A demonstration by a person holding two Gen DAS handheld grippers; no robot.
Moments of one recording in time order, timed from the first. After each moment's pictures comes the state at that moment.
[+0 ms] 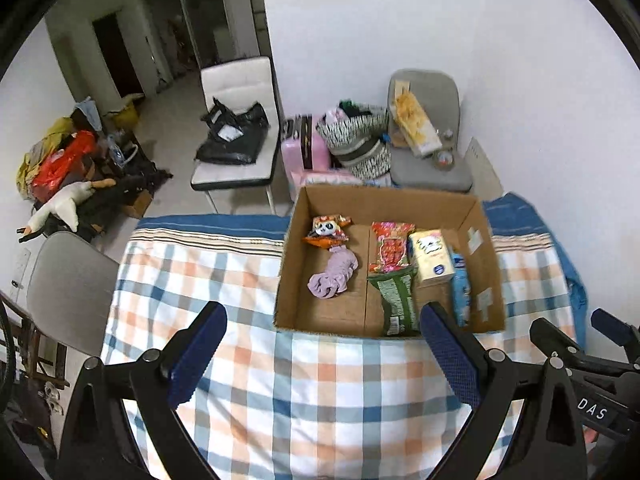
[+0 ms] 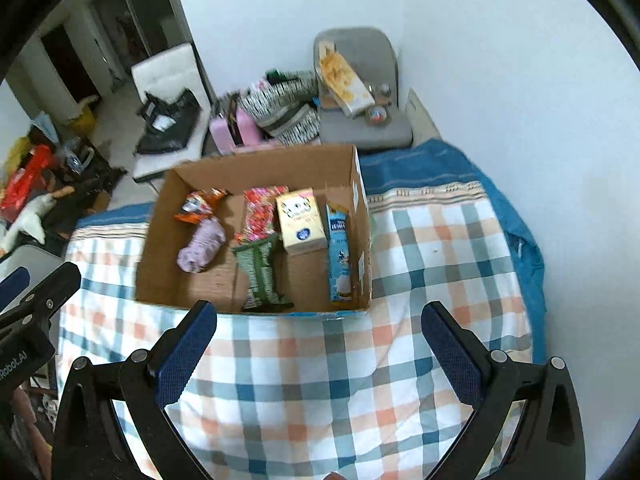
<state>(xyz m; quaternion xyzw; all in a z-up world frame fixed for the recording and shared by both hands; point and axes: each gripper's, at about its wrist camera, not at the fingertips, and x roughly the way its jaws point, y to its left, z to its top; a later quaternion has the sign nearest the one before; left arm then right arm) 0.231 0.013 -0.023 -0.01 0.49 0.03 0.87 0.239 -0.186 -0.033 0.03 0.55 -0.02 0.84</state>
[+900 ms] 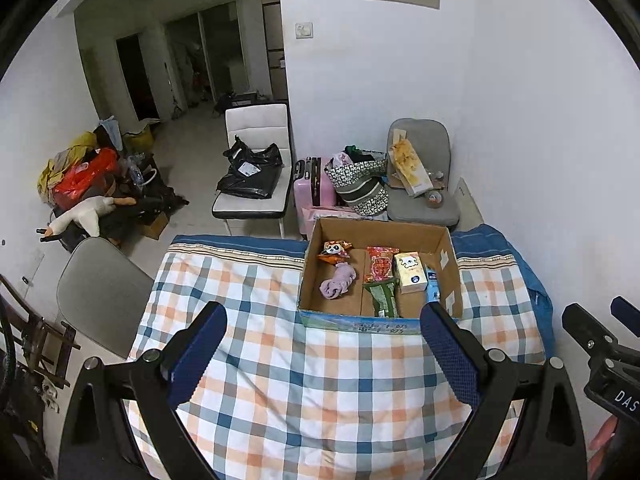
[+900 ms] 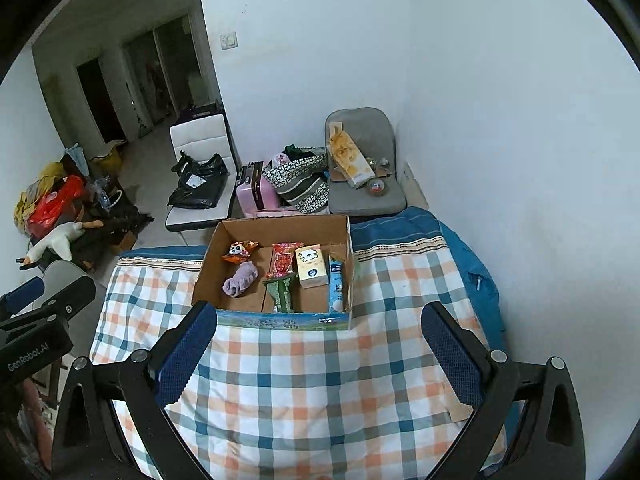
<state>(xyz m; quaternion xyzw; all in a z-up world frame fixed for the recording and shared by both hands) 0.119 0.018 0.090 -0.02 0.43 0.04 0.90 0.107 -0.196 0.116 0.02 0.44 -0.01 0.90</state>
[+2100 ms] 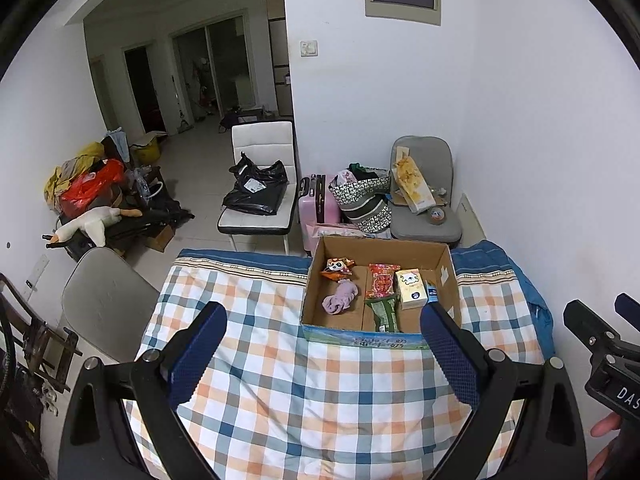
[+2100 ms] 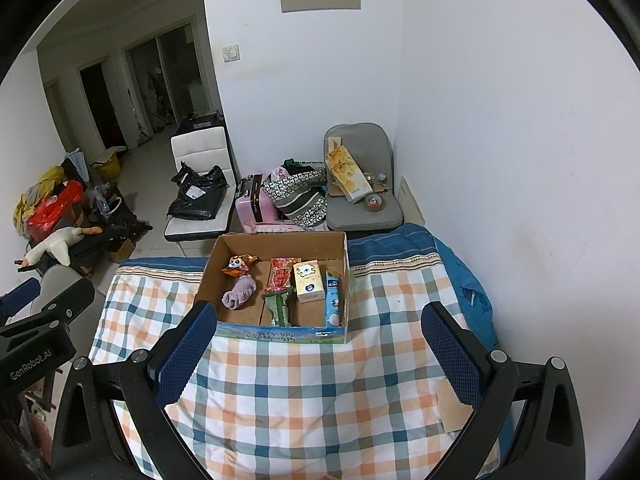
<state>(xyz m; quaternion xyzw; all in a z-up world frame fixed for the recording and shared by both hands) 0.110 0.013 0.109 -0.01 0.40 0.05 0.91 0.113 -0.197 0.128 0.01 0.42 0.00 0.91</state>
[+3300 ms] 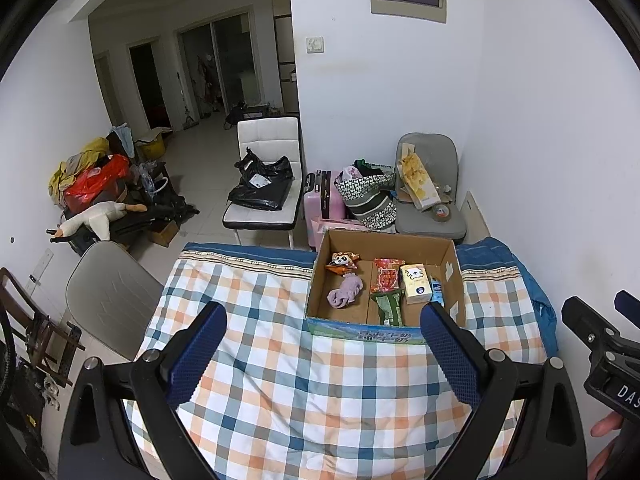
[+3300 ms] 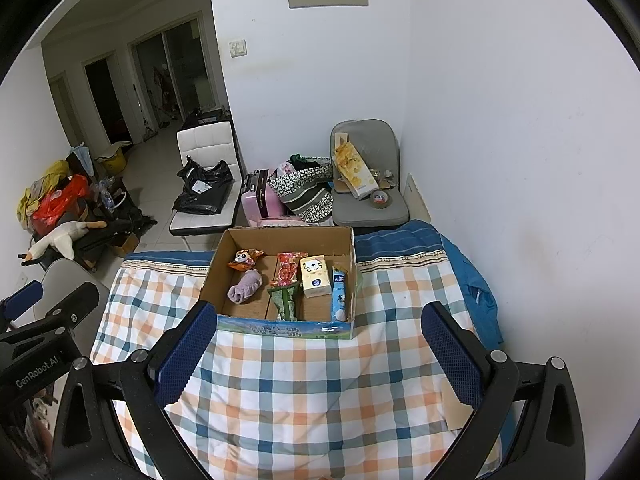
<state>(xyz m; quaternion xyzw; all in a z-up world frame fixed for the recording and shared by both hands) 0.104 0.011 0.101 -0.01 0.41 0.07 0.91 0.117 -0.188 0.131 0.01 0.43 0.01 0.90</state>
